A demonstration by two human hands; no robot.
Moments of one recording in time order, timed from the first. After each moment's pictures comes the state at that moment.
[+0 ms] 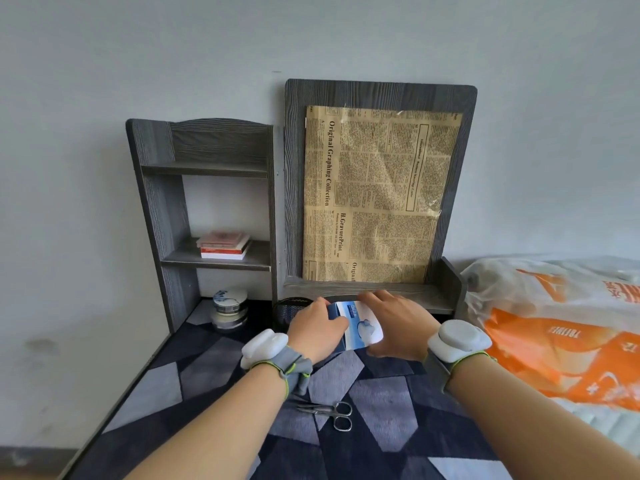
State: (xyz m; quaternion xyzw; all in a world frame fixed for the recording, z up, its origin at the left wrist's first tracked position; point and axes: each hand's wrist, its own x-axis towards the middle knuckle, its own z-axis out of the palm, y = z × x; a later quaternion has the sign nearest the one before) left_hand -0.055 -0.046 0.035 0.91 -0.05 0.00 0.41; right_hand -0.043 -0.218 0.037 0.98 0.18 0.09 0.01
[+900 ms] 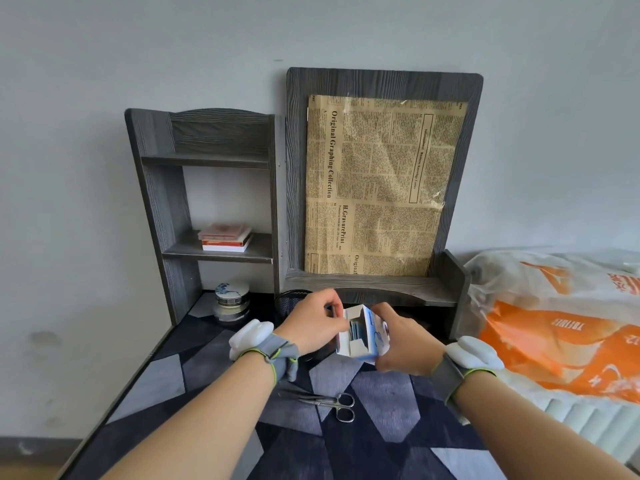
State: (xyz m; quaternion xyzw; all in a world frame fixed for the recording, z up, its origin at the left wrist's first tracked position) left_hand -0.060 -0.030 0.036 0.87 -0.14 -0.03 0.48; right_hand -0.052 -0.223 -0.001 0.97 0.10 -0.01 -0.20
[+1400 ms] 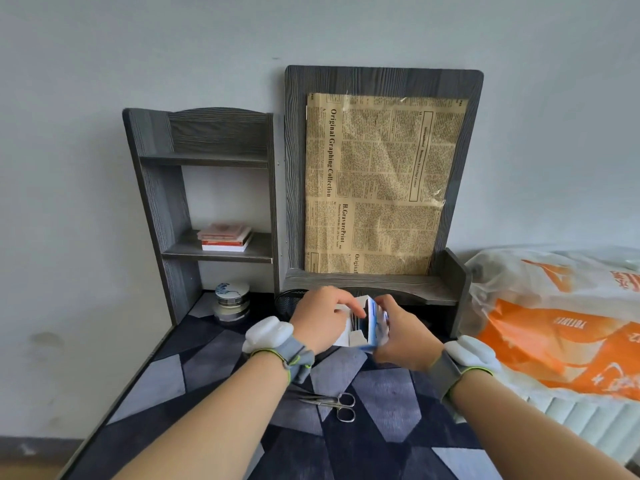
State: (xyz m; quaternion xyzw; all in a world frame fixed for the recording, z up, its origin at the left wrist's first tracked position) left_hand -0.065 -0.042 0.045 0.91 -0.21 0.06 0.36; right_hand -0.050 -0.220 0.001 0.96 0.09 0.03 -0.25
